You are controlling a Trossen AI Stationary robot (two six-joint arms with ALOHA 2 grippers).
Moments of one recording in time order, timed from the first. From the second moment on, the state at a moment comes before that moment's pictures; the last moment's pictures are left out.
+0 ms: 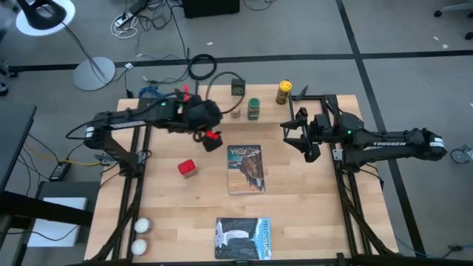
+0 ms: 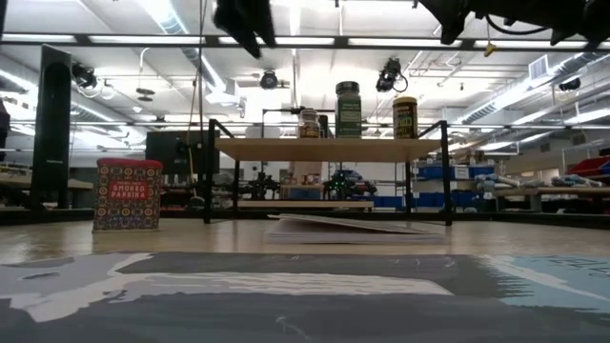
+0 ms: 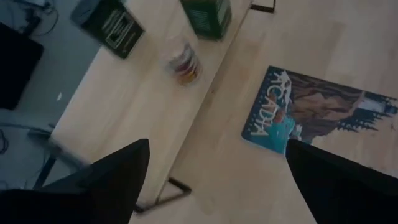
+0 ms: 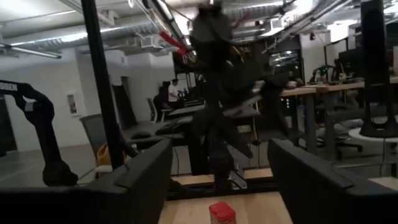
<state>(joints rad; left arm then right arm) 0.09 1.58 1.73 -1.14 -0.40 -0.19 -0.15 0.75 0.46 0.58 -0.20 0.18</state>
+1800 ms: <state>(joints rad) 0.37 1.83 1.73 -0.79 -0.18 -0.09 -0.13 0.75 0.46 0.62 -0.21 0.10</state>
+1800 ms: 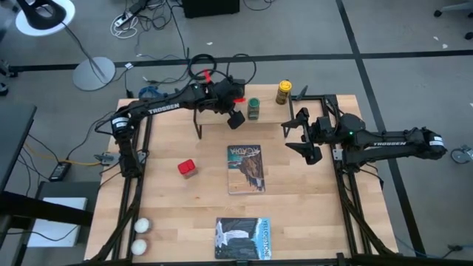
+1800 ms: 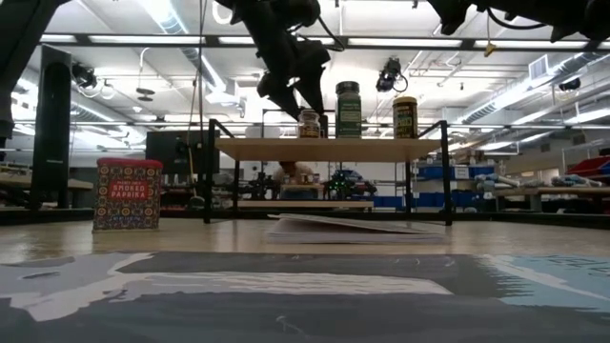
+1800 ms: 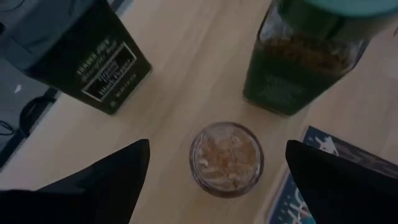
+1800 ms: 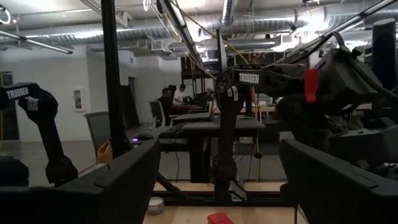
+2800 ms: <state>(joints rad) 0.37 1.86 1.73 -0.80 -0.16 -0.09 -0.13 0.75 0.46 0.62 -0.21 0.09</state>
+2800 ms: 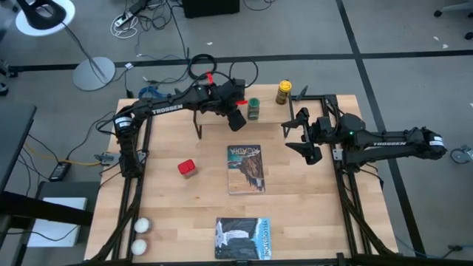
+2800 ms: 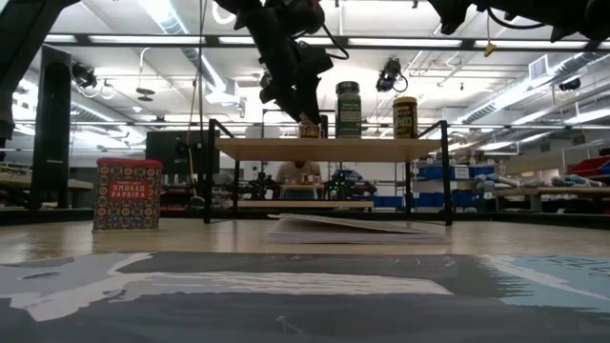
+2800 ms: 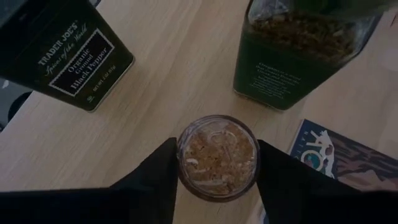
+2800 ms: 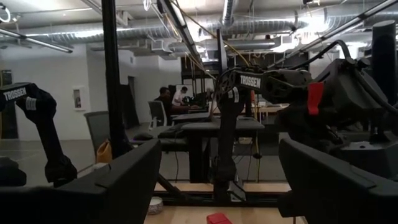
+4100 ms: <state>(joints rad) -0.03 1.86 2.13 -1.49 -0.31 -0.30 -0.13 0.75 0.46 0.62 -0.20 0.08</state>
